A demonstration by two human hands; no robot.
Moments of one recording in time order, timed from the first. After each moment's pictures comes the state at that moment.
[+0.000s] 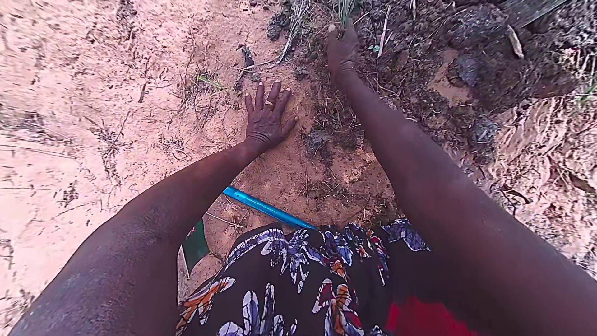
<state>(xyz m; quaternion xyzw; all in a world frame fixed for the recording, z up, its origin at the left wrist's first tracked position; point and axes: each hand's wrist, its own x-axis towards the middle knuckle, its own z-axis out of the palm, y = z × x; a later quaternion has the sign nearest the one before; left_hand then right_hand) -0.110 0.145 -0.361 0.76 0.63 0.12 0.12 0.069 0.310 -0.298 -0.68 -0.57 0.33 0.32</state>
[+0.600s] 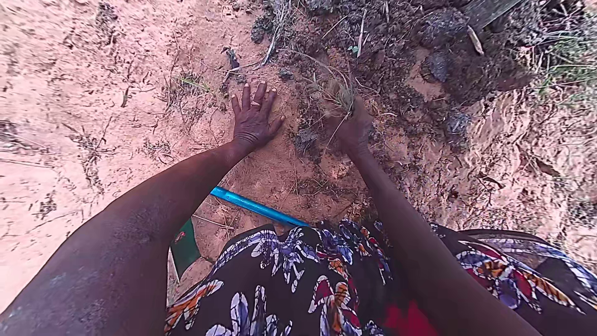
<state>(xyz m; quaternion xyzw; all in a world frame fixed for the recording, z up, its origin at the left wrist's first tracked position) -0.112 0.144 -0.362 0.76 0.62 0.12 0.13 0.145 0.136 -0.291 -0.66 -0.64 0.21 0.34</state>
